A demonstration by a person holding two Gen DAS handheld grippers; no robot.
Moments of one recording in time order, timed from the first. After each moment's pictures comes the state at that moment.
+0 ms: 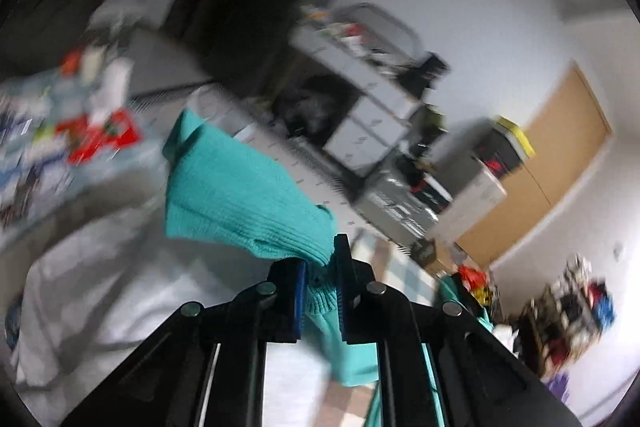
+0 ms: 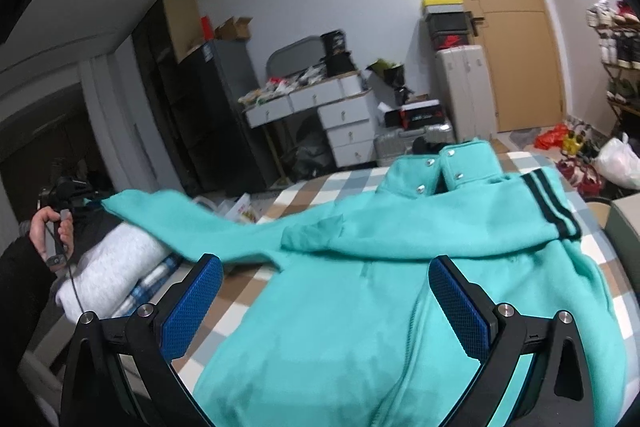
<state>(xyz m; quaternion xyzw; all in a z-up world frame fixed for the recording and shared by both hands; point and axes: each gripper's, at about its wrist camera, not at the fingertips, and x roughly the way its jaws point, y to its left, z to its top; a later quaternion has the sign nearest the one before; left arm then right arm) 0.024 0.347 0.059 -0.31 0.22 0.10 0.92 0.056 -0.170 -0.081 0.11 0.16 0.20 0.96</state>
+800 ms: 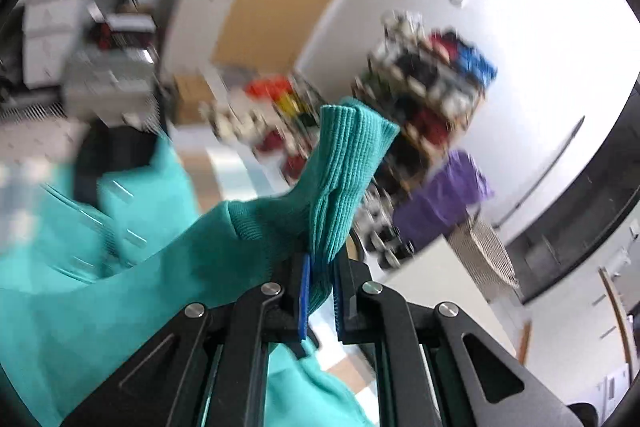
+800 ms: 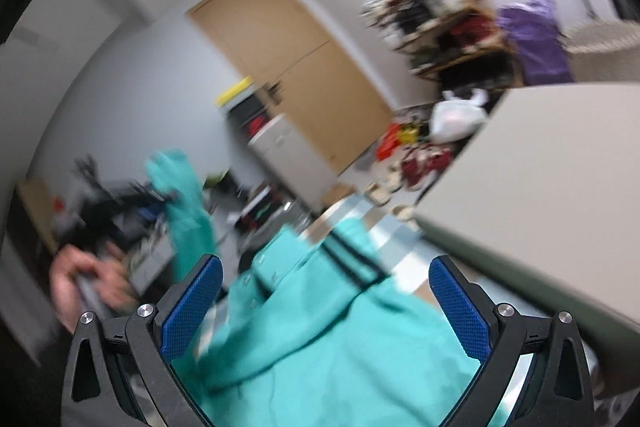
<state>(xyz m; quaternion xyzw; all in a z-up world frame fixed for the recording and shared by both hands) 0.255 -0.208 -0.041 -0.13 0.39 -0.34 0.84 0.029 -0.379 -0.094 0.39 0.08 -0.09 0.91</state>
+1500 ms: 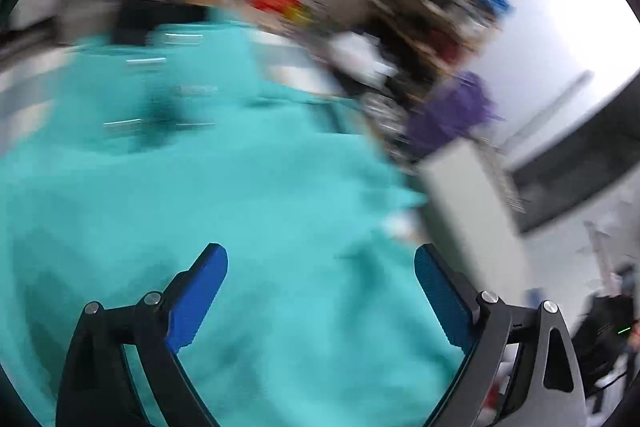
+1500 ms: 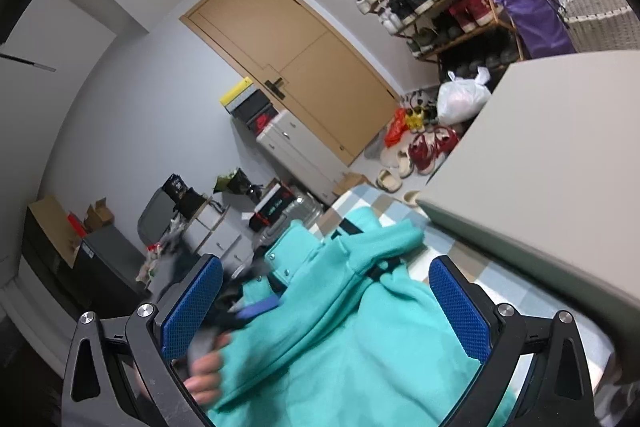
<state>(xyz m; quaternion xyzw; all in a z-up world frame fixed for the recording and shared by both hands) 0.222 -0.103 -0.104 -0.09 0.51 -0.32 0.80 0.038 -0.361 -0.094 0.40 0.09 -0.04 0.91</state>
